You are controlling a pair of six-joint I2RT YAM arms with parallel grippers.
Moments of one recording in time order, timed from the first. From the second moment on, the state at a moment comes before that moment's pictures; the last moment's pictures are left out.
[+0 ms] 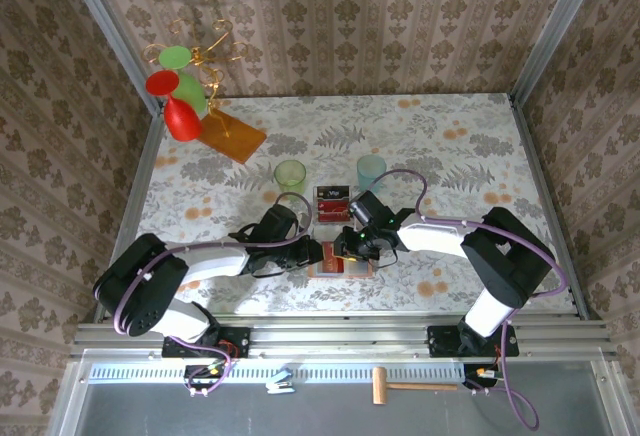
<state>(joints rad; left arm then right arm) -0.78 1.44 0.50 0.08 0.44 -0.93 0.72 1.65 0.81 -0.23 -0.35 0.88</state>
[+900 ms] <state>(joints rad) -0.78 1.45 0.58 0.01 0.44 -0.91 0.72 1.60 0.83 -0.27 -0.33 0.86</state>
